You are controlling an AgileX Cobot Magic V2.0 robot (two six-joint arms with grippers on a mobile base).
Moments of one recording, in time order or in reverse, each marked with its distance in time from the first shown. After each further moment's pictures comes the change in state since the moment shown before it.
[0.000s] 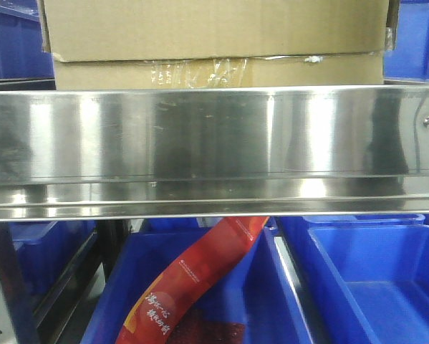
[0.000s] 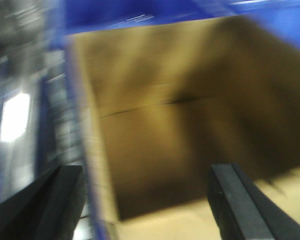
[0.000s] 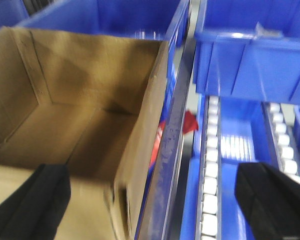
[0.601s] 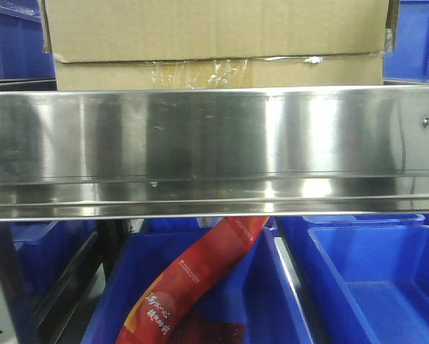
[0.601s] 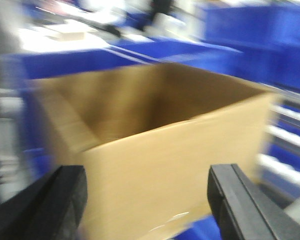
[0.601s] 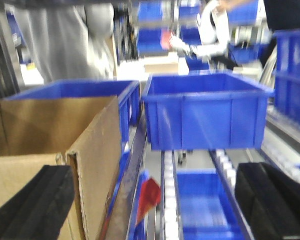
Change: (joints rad) left arm 0.050 -0.654 0.842 -0.393 -0.633 0.388; right arm -0.126 -0.634 0.877 -0.006 -0.668 0.026
